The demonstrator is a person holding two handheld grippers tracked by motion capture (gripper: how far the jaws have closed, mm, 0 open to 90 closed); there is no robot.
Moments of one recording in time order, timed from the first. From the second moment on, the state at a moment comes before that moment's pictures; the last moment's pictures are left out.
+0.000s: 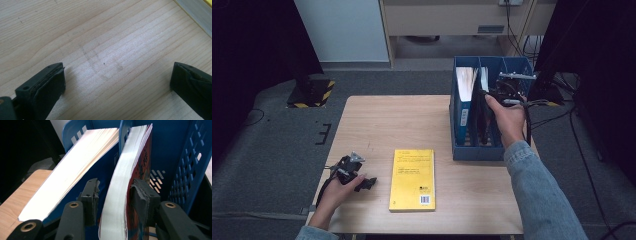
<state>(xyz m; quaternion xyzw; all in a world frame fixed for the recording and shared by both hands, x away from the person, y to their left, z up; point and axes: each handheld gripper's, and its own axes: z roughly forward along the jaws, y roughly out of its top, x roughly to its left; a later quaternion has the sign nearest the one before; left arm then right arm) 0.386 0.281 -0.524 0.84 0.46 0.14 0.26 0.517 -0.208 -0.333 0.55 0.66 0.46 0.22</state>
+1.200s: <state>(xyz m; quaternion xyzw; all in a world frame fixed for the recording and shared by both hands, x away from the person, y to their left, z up) 0.386 0.279 -0.524 0.84 0.46 0.14 0.26 0.494 -0.216 -0.320 0.51 0.68 0.45 0.25</state>
